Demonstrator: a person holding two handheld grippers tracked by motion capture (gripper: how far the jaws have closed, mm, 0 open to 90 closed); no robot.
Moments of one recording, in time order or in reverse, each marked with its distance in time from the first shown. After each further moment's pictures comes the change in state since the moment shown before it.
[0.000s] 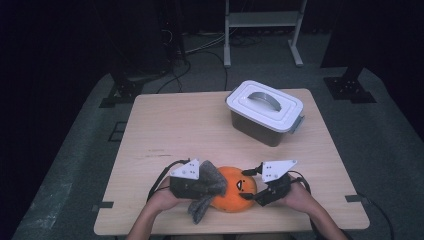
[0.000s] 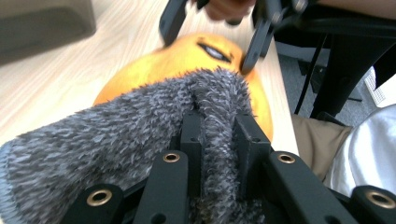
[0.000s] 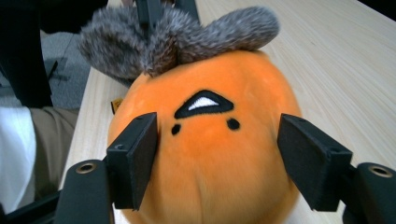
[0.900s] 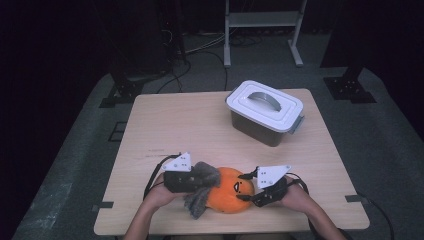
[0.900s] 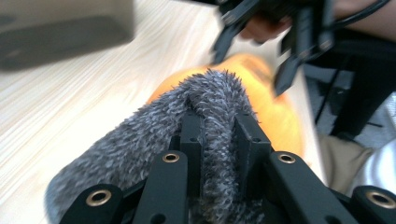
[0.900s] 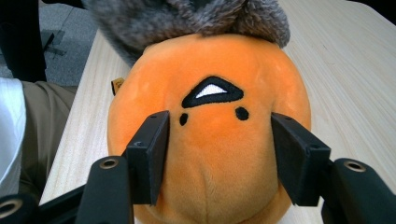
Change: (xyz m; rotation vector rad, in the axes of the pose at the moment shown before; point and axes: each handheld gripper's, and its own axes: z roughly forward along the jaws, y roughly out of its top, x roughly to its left) left arm 0.014 -0.009 -0.019 -0.039 0.123 -0.062; right arm 0.007 0.000 0.012 0.040 0.006 -0.128
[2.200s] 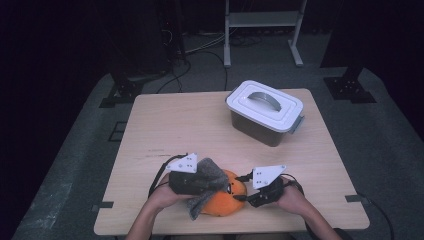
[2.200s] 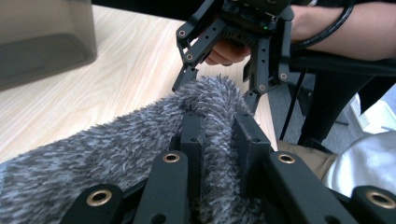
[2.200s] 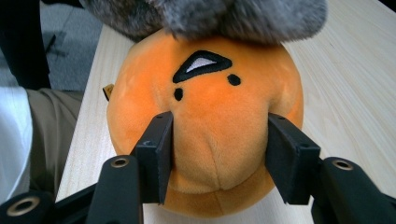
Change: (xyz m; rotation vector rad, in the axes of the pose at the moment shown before) left arm -0.019 0.025 0.014 -0.035 -0.142 0.033; right arm 0.006 0.012 0.007 0.029 0.003 0.011
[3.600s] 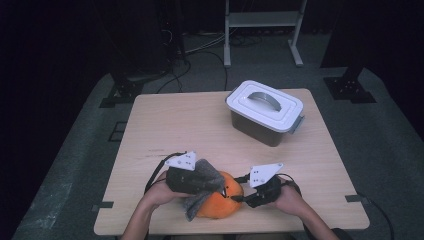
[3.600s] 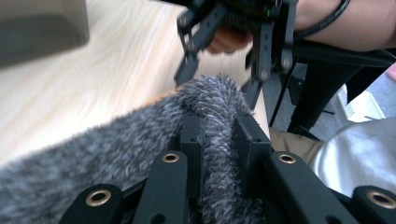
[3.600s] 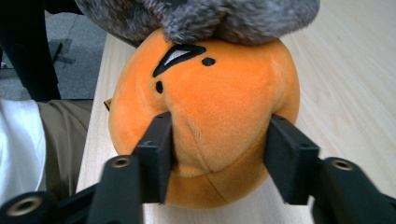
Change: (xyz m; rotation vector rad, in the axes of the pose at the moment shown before) left arm 0.004 0.010 -0.006 0.040 -0.038 -0.009; right arm 0.001 0.007 0.001 -0.004 0.020 0.073
